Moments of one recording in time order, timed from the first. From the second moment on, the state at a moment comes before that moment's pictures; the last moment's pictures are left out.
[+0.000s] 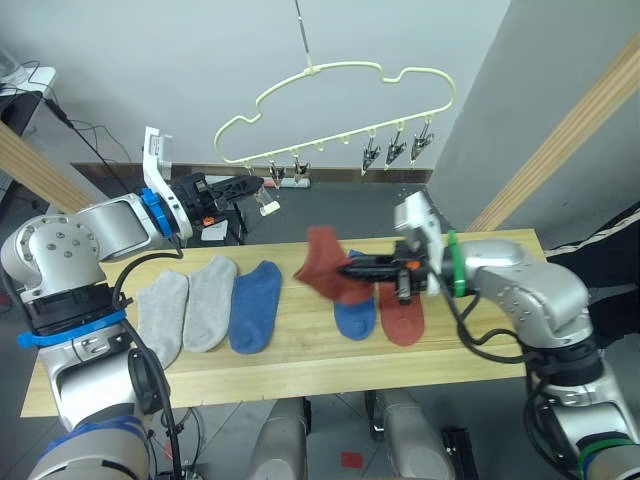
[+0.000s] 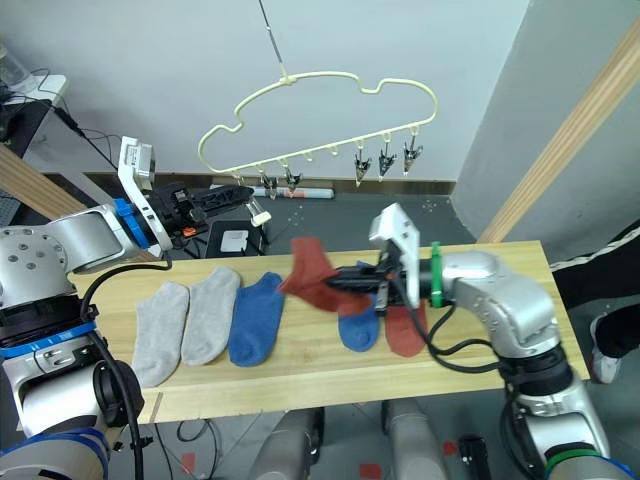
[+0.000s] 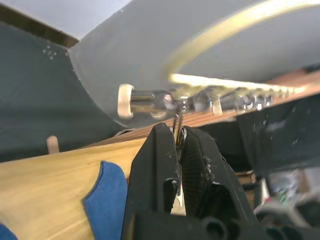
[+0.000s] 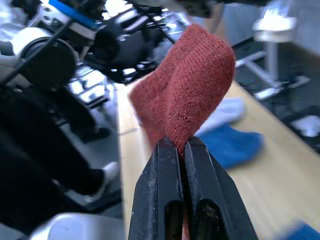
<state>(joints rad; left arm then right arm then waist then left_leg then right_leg) -0.80 0.57 0.53 0.13 -0.97 1.42 -0.42 -0.61 -0.41 0.23 -0.31 0.56 0.85 0.92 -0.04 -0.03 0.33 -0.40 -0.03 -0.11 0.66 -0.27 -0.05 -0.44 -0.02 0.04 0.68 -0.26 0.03</state>
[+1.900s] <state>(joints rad) -0.83 0.53 0.64 0.16 -1.06 1.54 -0.32 -0.81 -0.21 0.30 0.04 0.33 0.62 0.91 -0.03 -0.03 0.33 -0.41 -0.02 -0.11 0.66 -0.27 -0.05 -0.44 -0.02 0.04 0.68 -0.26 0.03</state>
